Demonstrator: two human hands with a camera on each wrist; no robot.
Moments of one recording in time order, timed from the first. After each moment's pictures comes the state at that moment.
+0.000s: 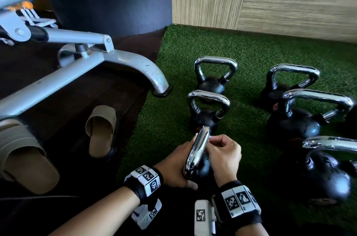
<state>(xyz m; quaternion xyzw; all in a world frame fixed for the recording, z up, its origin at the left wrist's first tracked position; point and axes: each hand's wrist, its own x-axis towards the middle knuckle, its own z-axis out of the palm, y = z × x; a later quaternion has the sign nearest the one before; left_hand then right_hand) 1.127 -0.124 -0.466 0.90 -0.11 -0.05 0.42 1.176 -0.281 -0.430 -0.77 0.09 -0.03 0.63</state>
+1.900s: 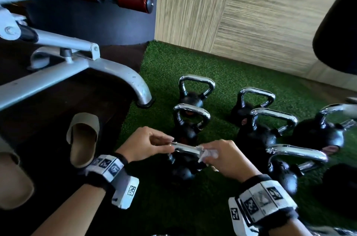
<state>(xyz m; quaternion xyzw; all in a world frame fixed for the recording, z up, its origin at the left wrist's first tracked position) 1.131 -0.057 -0.387 0.87 -0.05 0.01 0.49 1.165 -0.335 -0.330 -0.93 -0.23 0.11 0.25</state>
